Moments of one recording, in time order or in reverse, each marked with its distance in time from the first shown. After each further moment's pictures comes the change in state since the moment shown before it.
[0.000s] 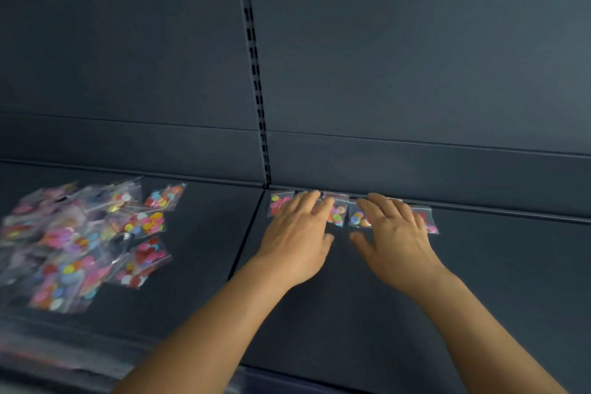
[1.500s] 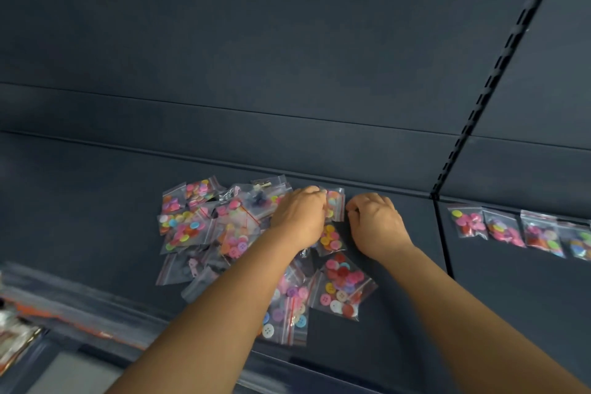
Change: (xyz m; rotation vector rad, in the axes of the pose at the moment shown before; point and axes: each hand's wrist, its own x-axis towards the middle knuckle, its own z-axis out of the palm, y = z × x) left_hand -0.037 -0.314 -0.051 0.018 -0.030 -0.174; right_hand 0.134 -0.290 0.128 0.125 -0.058 0.018
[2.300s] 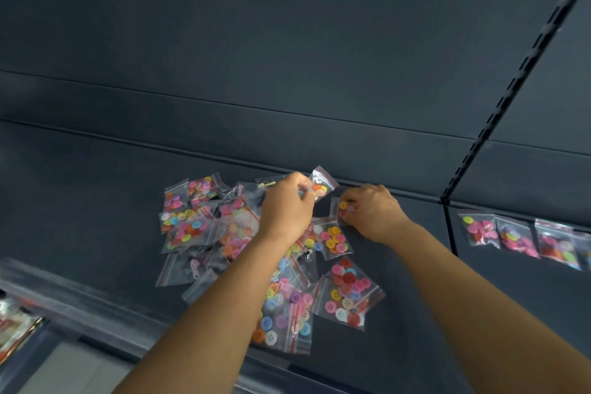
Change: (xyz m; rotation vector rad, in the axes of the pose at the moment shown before) left_hand -0.002 -0.020 -0.005 -0.514 0.296 -0.331; right_hand 0.041 -0.001 -0.005 -0.030 -0.149 -0.091
